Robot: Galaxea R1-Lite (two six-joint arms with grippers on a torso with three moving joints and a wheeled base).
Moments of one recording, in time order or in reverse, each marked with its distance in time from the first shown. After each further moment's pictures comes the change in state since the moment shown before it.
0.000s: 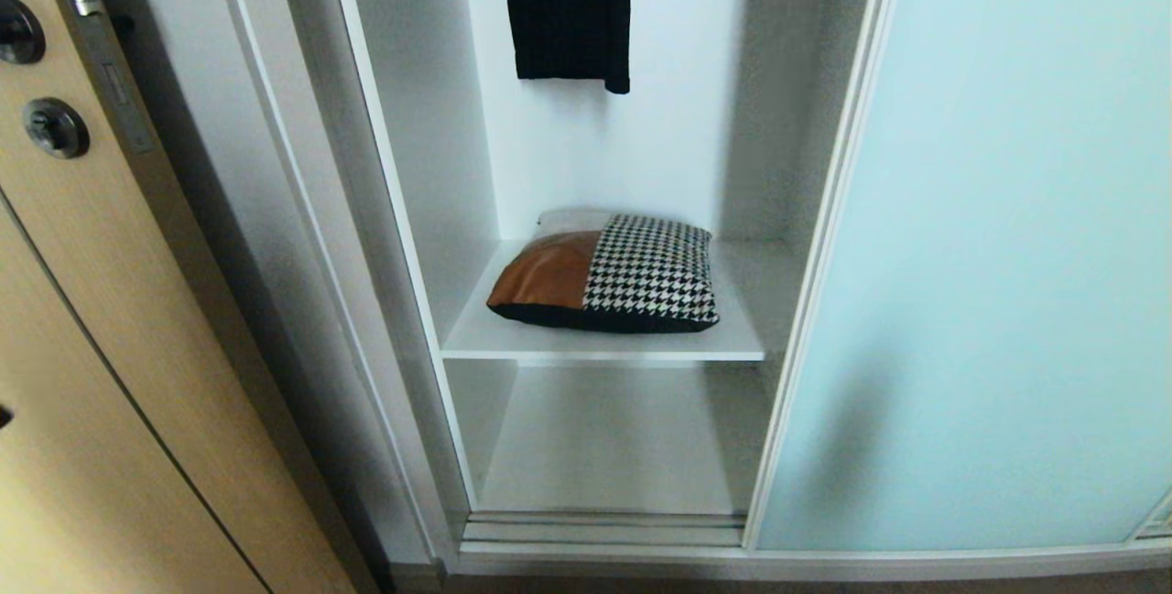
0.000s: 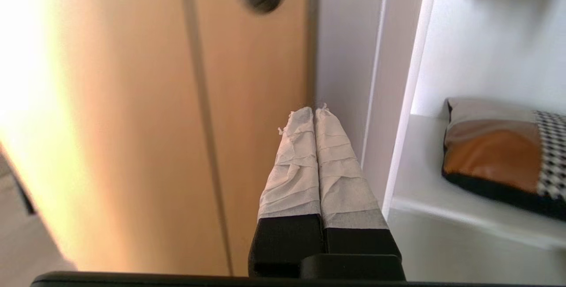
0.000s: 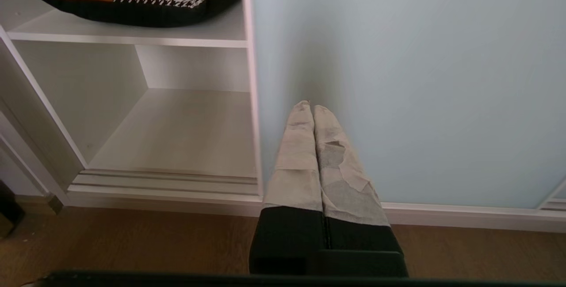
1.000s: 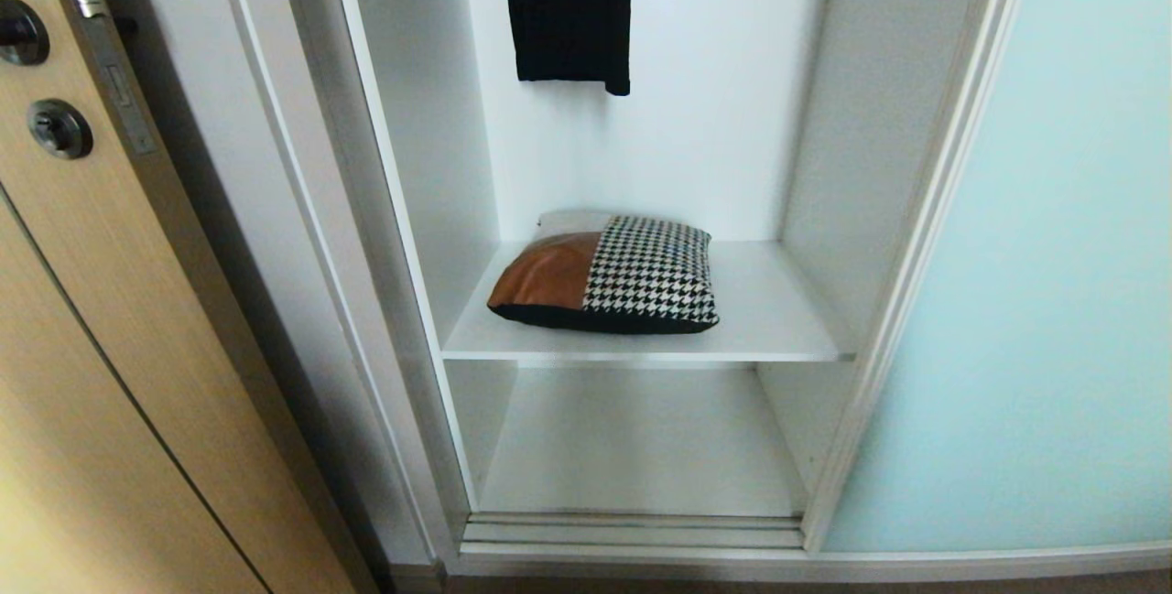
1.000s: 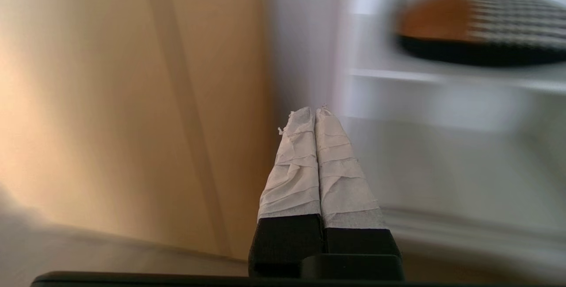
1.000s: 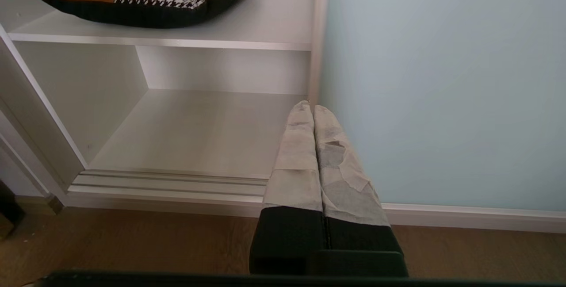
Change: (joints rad) left arm 0.008 -0.775 0.363 0.560 -0.230 -0.054; right arm 0.000 0.000 0.000 0.000 0.000 0.000
